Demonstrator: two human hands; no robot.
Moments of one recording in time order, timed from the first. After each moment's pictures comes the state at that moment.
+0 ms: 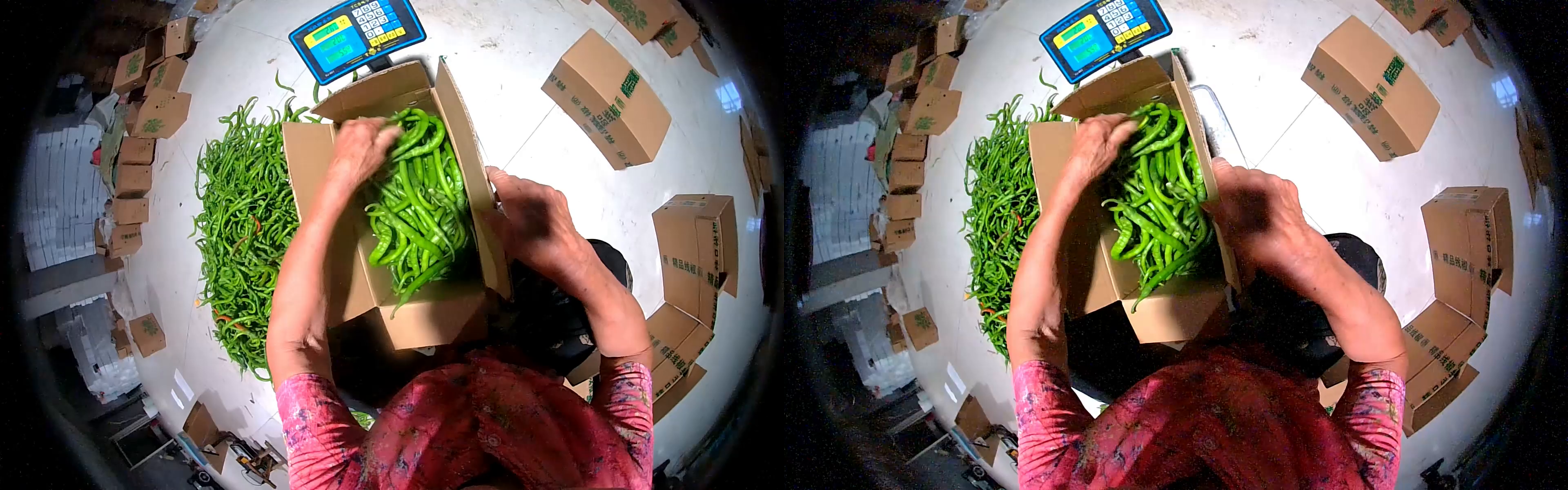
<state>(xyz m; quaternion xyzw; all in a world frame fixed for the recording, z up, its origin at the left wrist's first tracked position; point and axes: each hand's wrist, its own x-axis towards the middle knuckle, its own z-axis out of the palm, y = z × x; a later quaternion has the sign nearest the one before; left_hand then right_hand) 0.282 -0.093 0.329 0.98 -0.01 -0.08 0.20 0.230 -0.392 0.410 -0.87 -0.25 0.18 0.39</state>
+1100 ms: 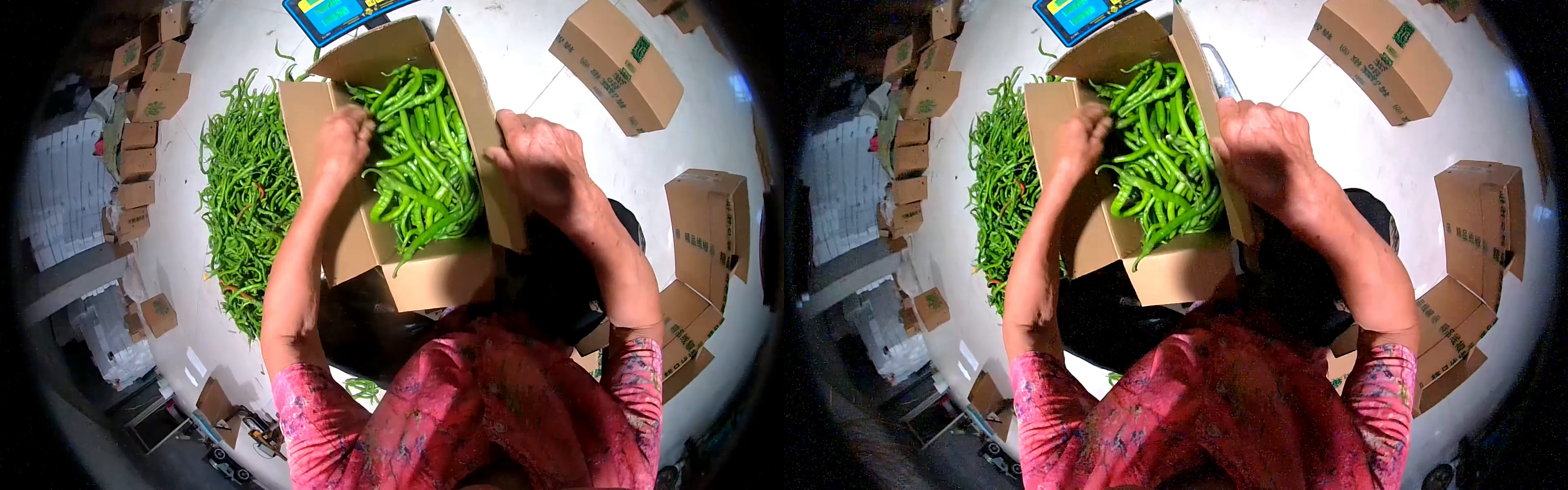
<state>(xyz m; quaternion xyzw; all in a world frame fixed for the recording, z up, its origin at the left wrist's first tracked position) 0.214 -0.071 0.295 0.97 -0.05 0.10 0.19 0.233 -0.391 0.398 -0.93 -0.32 0.01 0.20</state>
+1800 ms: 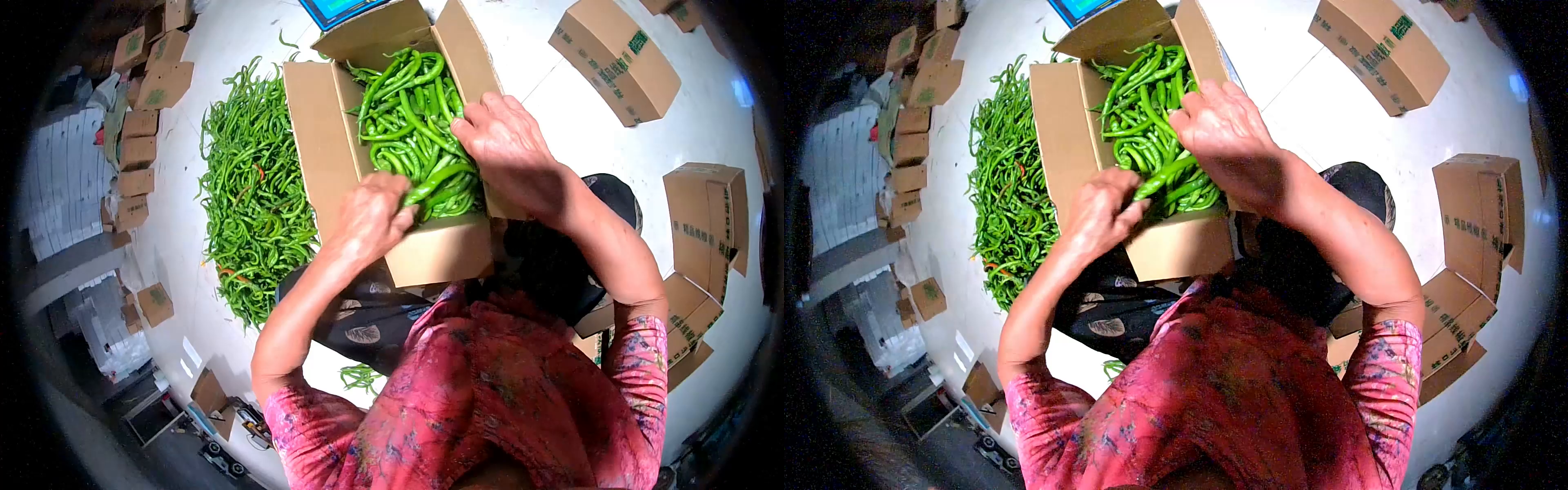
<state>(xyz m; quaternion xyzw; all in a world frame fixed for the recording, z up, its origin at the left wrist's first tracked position) 0.090 -0.158 0.388 0.97 -0.09 -0.13 0.21 0.205 -0.374 0.392 -0.85 -0.48 -0.09 0.20</state>
